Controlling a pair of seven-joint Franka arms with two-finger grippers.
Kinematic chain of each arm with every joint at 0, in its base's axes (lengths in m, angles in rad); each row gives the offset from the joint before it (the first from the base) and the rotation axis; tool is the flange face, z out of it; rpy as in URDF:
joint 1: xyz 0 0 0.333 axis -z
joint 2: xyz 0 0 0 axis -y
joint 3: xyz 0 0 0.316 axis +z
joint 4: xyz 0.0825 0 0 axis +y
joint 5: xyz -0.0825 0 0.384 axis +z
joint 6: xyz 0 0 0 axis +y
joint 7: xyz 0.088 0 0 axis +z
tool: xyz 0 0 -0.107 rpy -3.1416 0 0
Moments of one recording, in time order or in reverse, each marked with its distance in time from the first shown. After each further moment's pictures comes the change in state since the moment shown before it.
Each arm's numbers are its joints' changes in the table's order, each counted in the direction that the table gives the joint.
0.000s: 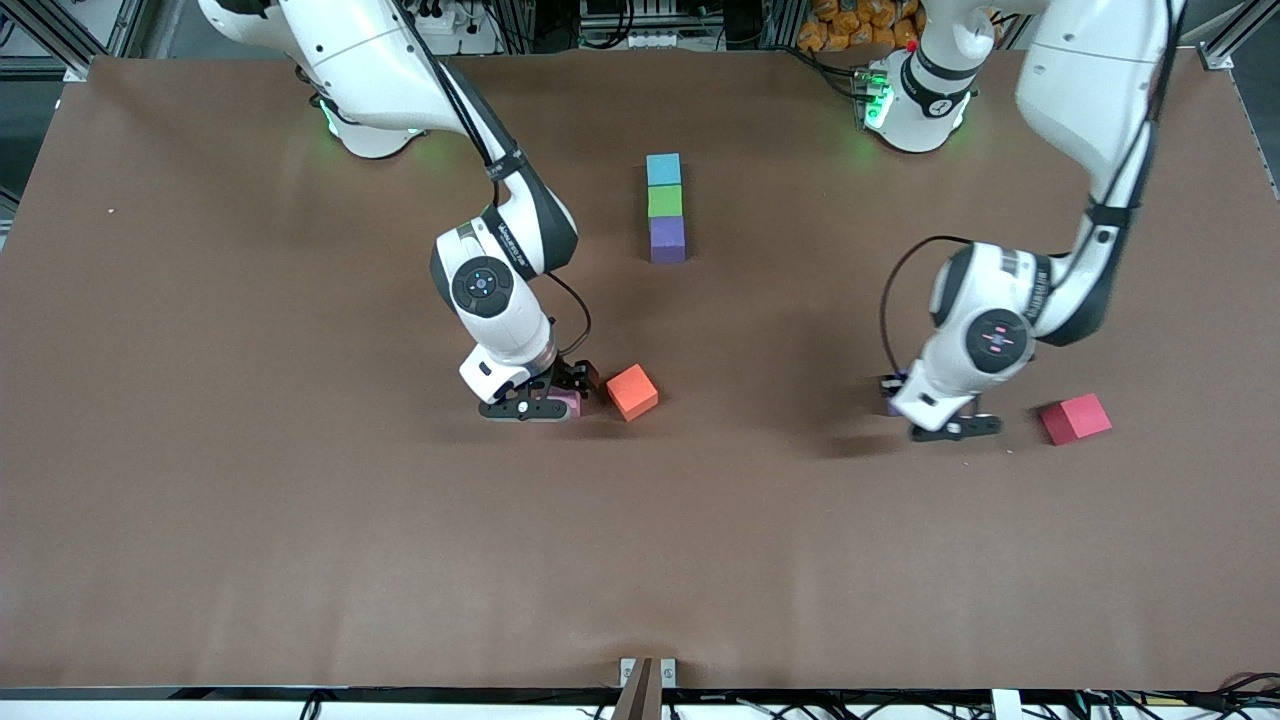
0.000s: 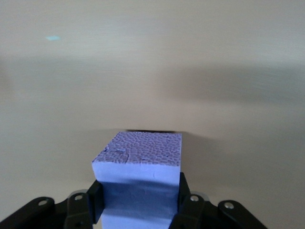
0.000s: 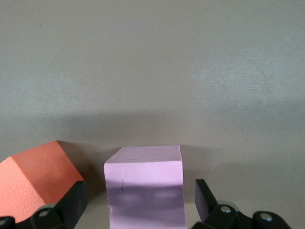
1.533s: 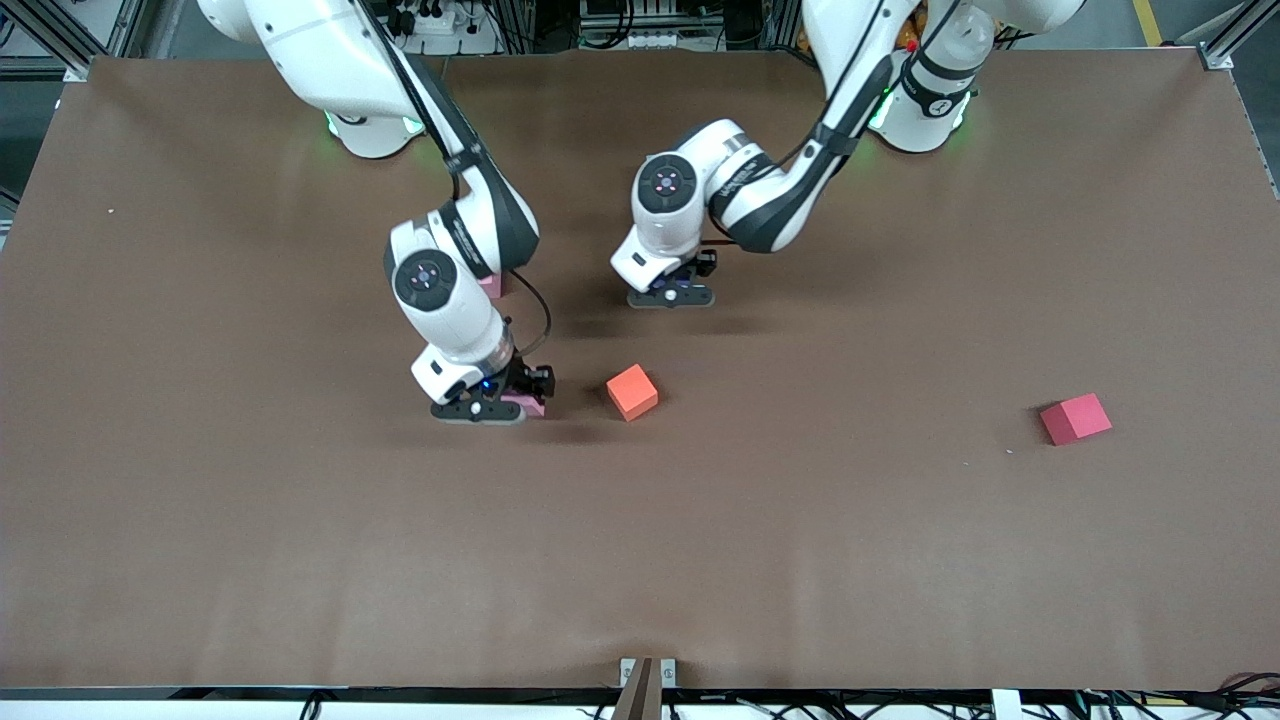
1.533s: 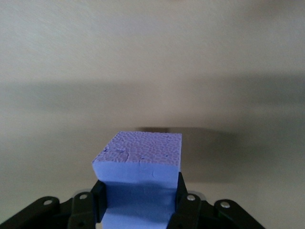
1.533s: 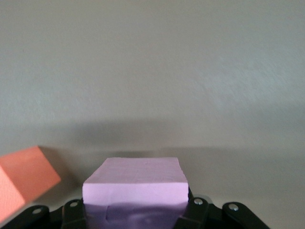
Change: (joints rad) left arm 0.514 -0.079 -0.135 -0.127 -0.159 0.045 0.485; right arm 0.059 0.167 -0.010 0.167 0.000 -0.020 0.050
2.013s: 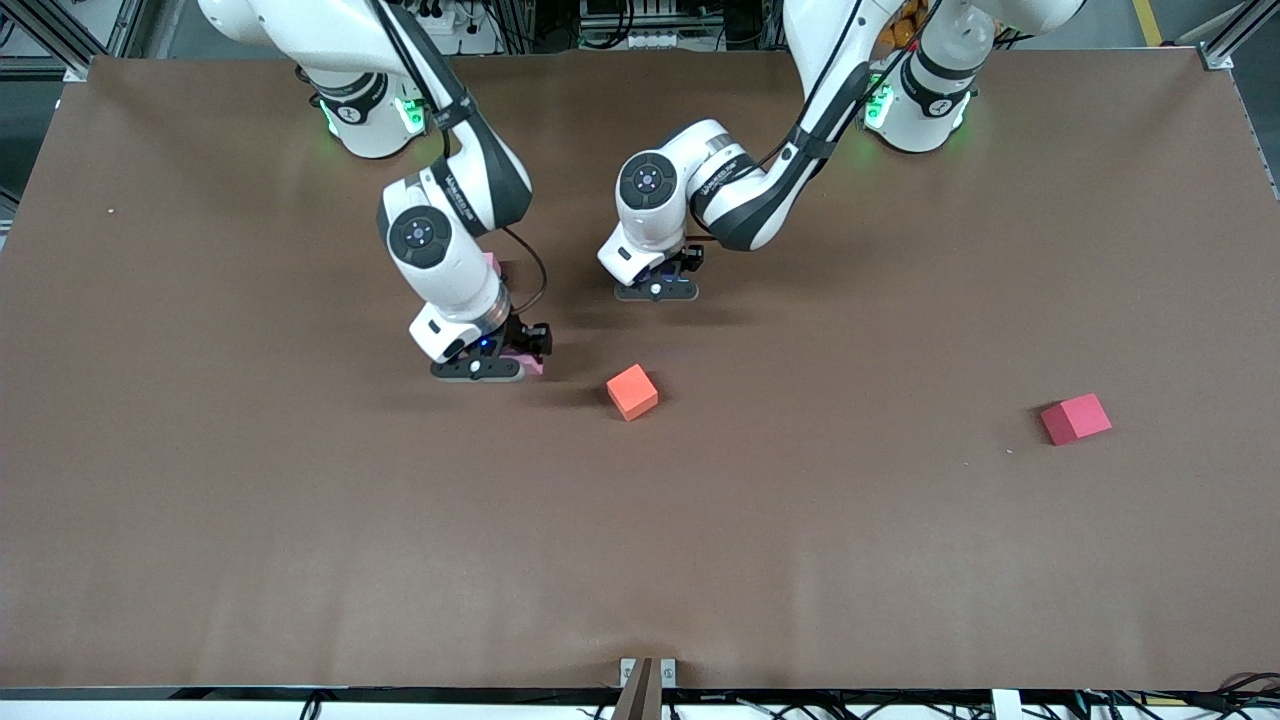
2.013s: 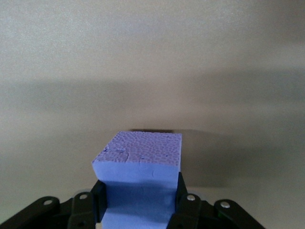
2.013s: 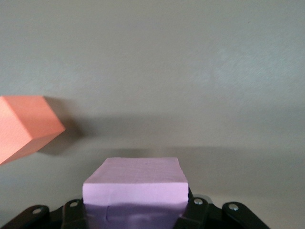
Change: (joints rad) left arm 0.018 -0.022 0.005 -0.006 0.000 -0.001 0.003; right arm -0.049 0.096 0.012 0.127 0.027 -0.002 0.002
